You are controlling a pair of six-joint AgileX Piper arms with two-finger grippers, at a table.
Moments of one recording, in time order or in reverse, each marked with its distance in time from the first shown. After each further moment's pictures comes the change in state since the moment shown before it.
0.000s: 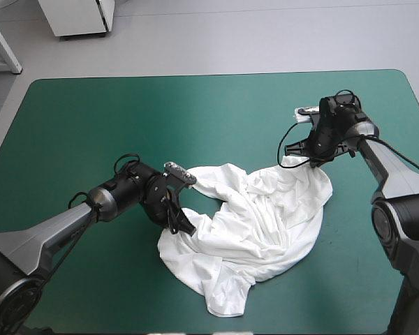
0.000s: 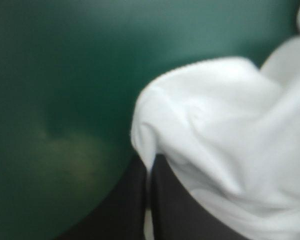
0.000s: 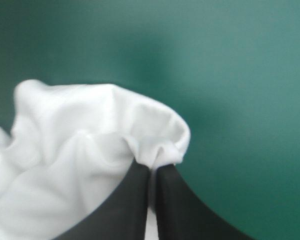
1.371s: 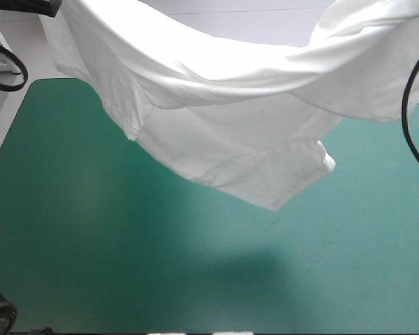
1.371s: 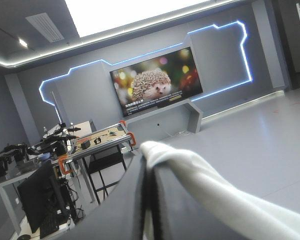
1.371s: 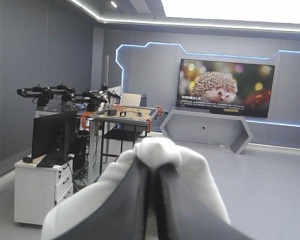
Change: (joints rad) left arm 0.000 -0.116 -1.538 0.415 0.010 0.108; right arm 0.002 -0.554 -1.003 0.009 -0.098 -0.144
